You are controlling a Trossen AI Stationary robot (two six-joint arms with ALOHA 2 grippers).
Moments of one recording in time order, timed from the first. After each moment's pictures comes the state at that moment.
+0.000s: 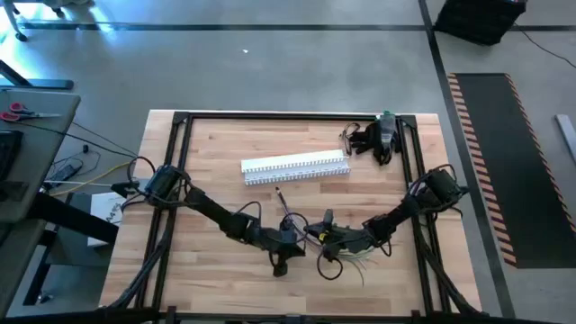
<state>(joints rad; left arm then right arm) -0.38 2.04 0.99 0.54 -0.13 -0.35 0.53 1.95 0.60 1.02 0.71 -0.97</state>
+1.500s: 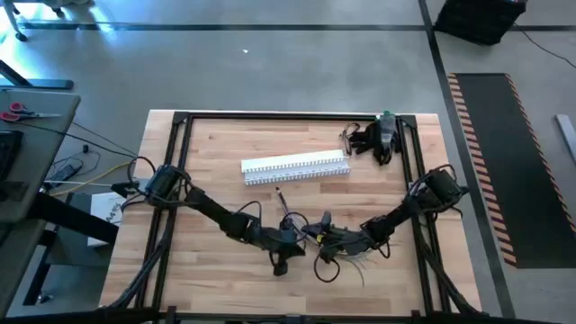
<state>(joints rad) -0.38 2.04 0.99 0.54 -0.13 -0.35 0.52 1.94 0.65 0.96 0.74 -0.97</state>
